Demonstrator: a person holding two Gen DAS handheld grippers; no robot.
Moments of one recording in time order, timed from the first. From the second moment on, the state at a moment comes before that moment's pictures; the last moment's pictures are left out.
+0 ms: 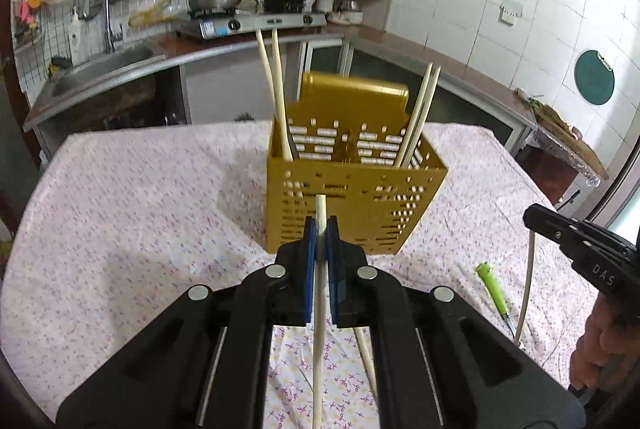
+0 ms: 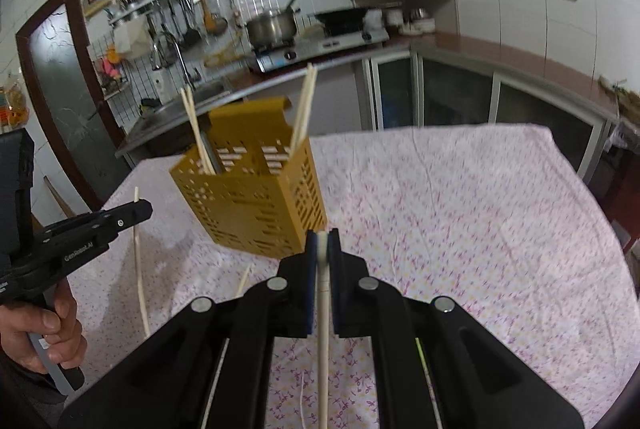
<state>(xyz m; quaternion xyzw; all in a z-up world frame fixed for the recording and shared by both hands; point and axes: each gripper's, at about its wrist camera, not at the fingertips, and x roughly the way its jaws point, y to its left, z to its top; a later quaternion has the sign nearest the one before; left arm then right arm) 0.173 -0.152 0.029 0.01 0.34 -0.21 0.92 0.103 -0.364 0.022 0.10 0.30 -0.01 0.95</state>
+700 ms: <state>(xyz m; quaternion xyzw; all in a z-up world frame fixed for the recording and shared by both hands) 0.147 -0.130 0.119 0.00 0.26 -0.22 0.94 0.064 -0.351 0.116 0.06 0.18 -0.02 0.98</state>
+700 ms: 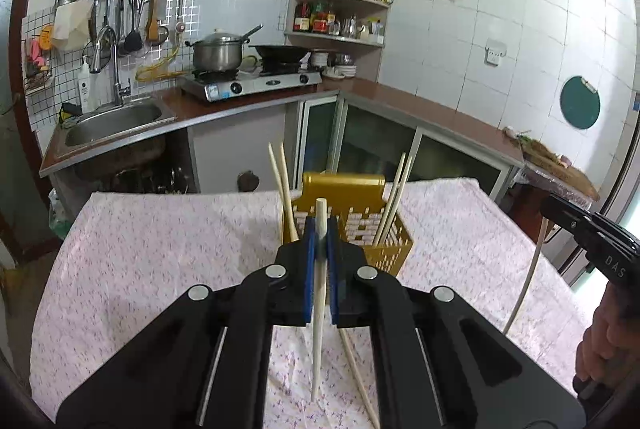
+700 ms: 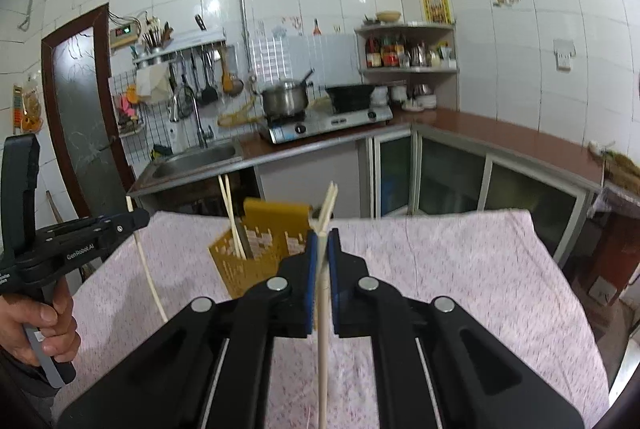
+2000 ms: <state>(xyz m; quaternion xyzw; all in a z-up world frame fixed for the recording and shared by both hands) 0.286 -0.162 0.167 -0.03 0.22 -0.20 0.95 0.215 -0.327 0.161 0.06 0.11 -0.02 0.99</state>
